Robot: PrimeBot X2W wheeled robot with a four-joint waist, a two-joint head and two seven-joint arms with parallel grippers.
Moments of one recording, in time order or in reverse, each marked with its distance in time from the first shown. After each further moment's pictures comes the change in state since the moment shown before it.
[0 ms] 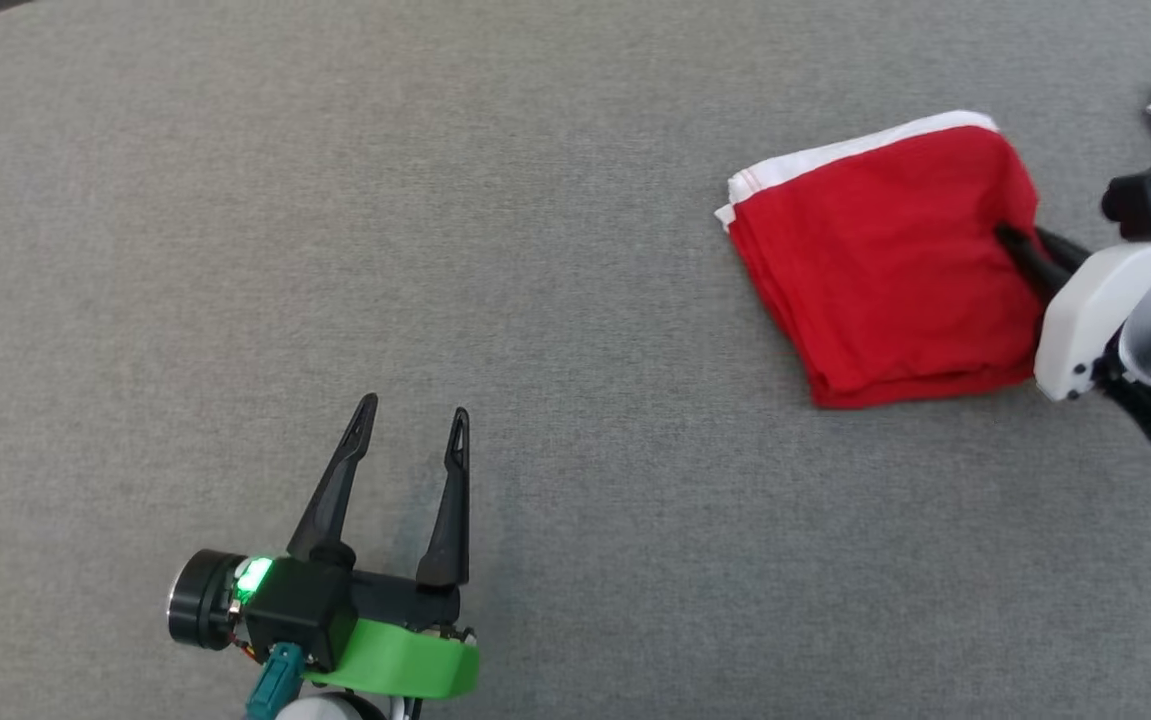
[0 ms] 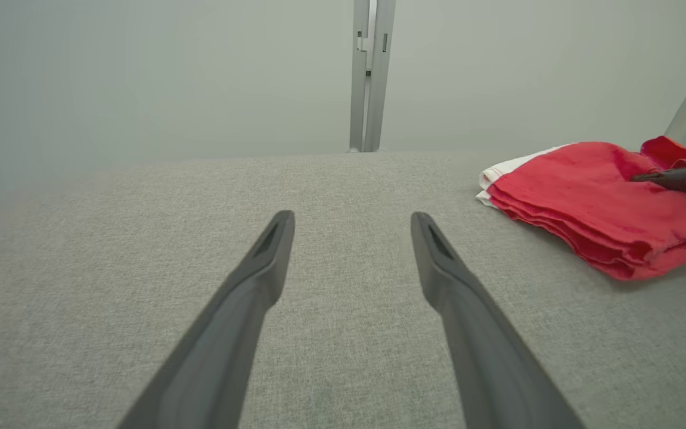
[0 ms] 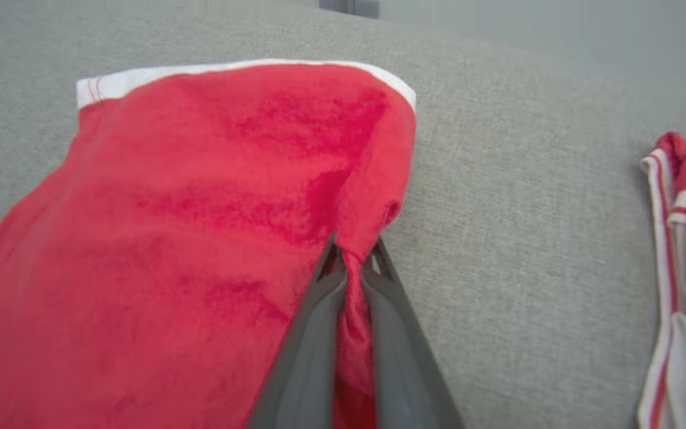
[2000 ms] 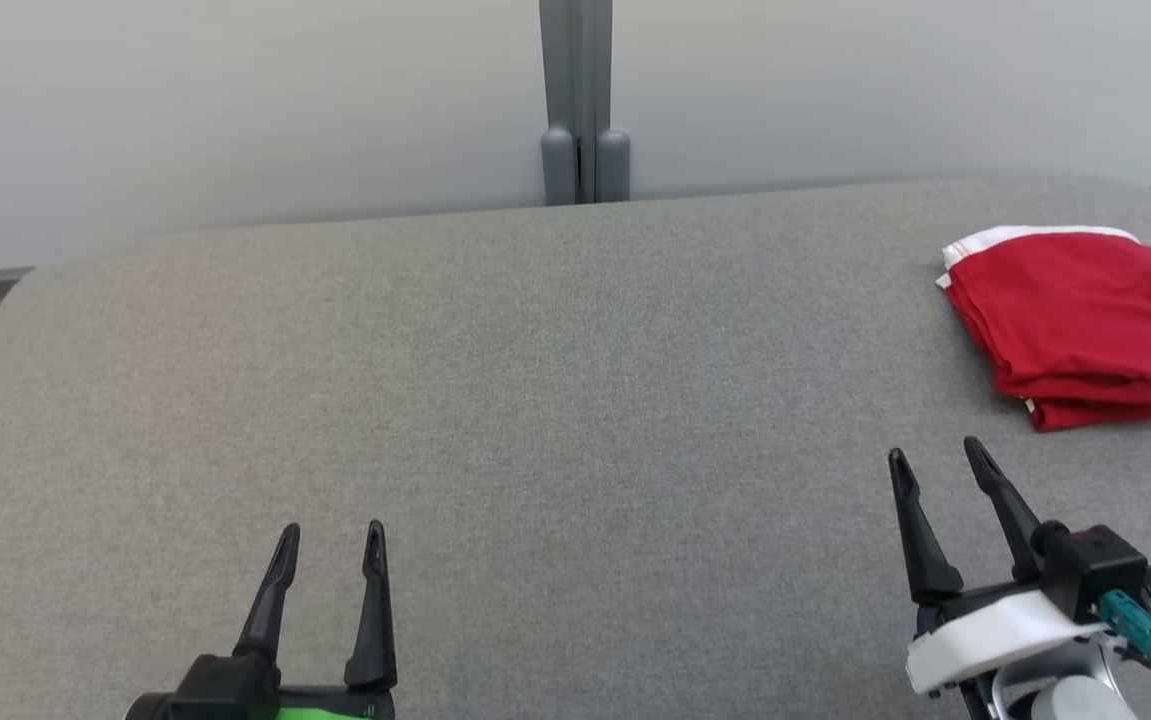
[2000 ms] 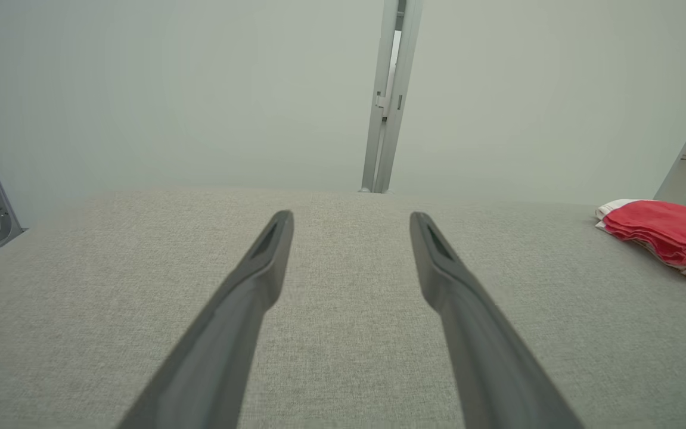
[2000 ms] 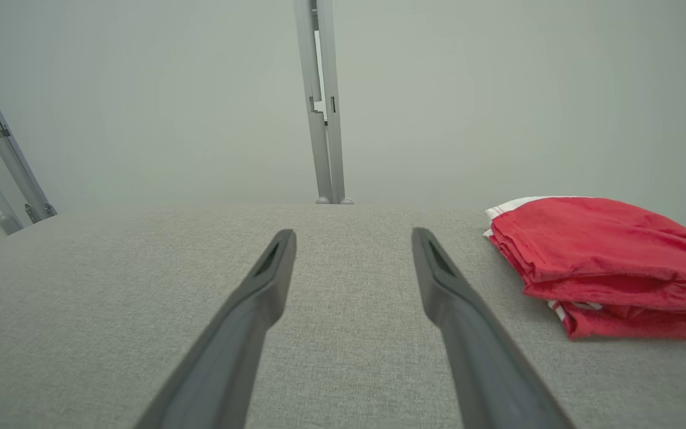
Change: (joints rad) left arm 0.164 0.000 0.121 0.053 -0.099 -0.014 0.000; right arm 0.790 0.524 -0.731 -0.516 -0.690 0.000 -0.262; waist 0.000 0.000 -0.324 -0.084
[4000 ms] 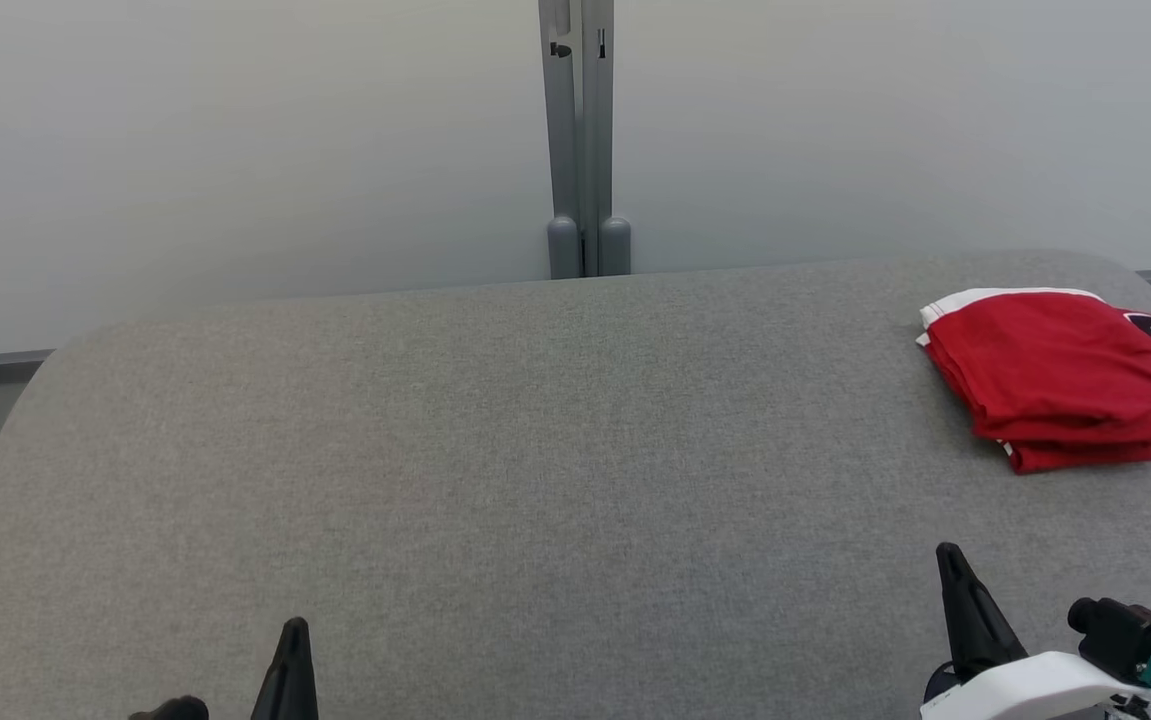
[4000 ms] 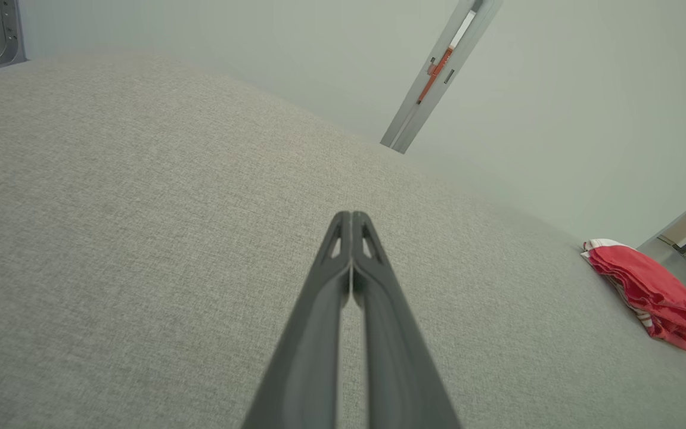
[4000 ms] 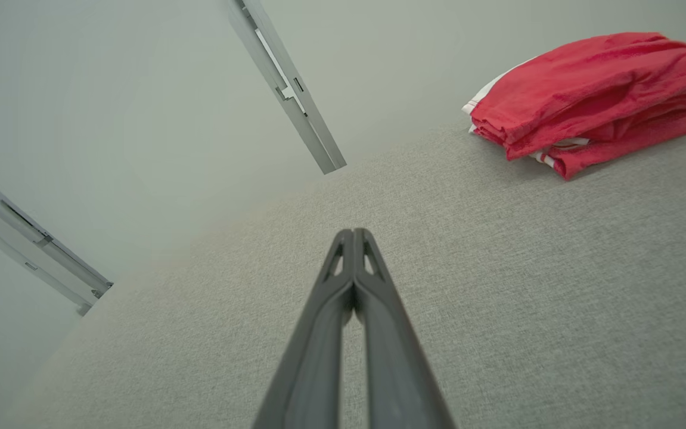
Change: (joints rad) left arm 0.056 0.006 0.065 0.152 -0.360 -0.033 0.080; right arm 0.131 0.044 -0.026 0.034 0.368 0.000 0.093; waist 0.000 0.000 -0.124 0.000
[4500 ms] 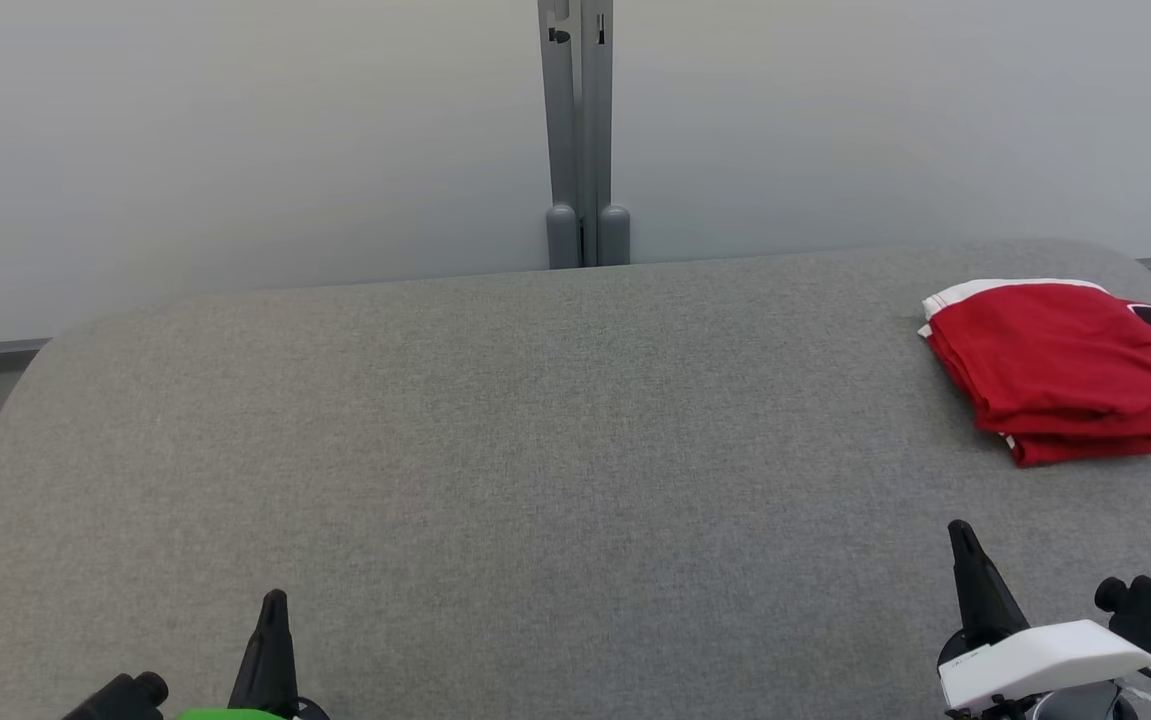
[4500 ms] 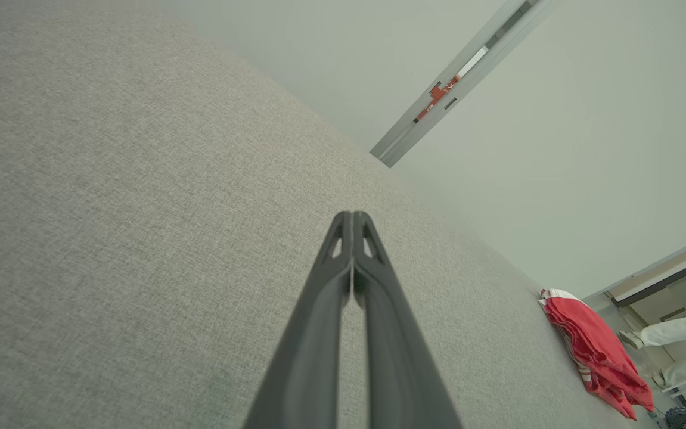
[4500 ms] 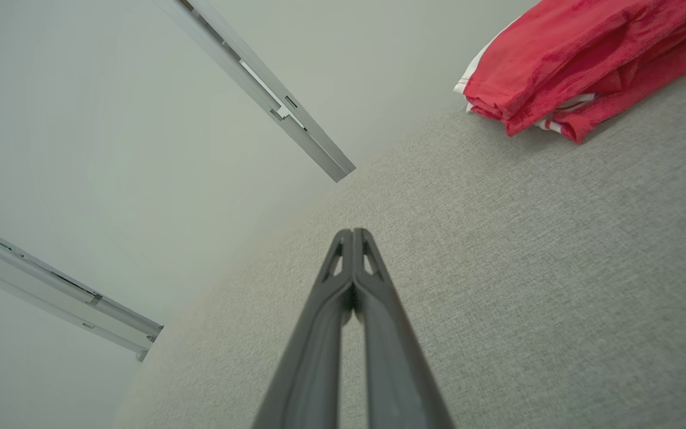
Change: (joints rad) left arm -0.059 0.005 0.036 0.016 -0.229 -0.018 0.054; right arm -0.048 0.003 -0.028 0.011 0.227 0.000 0.056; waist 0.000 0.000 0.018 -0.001
